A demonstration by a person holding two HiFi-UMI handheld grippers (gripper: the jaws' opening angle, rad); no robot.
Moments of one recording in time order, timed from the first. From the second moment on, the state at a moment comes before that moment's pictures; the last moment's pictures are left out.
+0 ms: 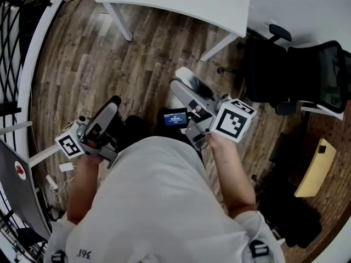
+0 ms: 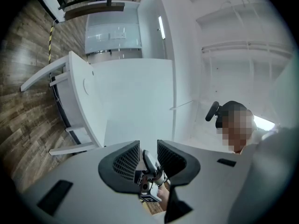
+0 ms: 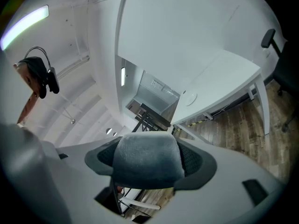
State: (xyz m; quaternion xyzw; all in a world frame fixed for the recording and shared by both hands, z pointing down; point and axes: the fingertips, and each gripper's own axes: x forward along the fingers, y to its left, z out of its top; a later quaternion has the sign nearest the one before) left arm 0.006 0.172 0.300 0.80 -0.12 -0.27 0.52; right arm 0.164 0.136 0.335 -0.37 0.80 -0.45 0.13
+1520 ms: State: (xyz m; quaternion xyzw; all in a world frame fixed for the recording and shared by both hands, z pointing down) left arm -0.147 -0.193 0.308 0.80 -0.07 -0.27 0.53; right arm 0.071 -0.218 0.328 -0.50 0.77 -0.39 0.08
